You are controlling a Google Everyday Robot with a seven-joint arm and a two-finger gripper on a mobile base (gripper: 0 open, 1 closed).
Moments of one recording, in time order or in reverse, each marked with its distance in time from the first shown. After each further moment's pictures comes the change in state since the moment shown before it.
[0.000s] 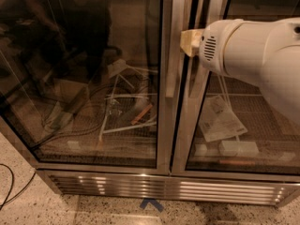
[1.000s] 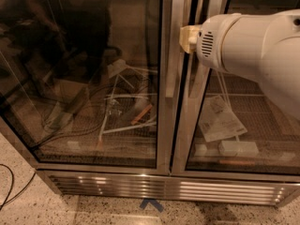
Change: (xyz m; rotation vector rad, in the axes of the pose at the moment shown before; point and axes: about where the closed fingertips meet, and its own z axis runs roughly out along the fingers) arm -0.004 0.013 0.002 -0.013 0.011 -0.024
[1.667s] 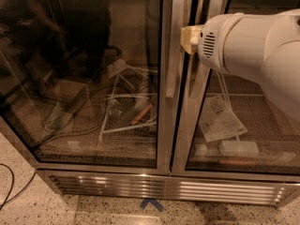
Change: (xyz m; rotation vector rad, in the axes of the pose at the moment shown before) arm -0.003 -0.004 -0.011 0.027 -0.010 -0.016
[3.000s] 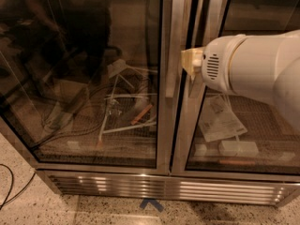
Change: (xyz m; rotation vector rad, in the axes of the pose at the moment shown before) arm 0.039 0.007 -0.018 -0.032 0.110 0.009
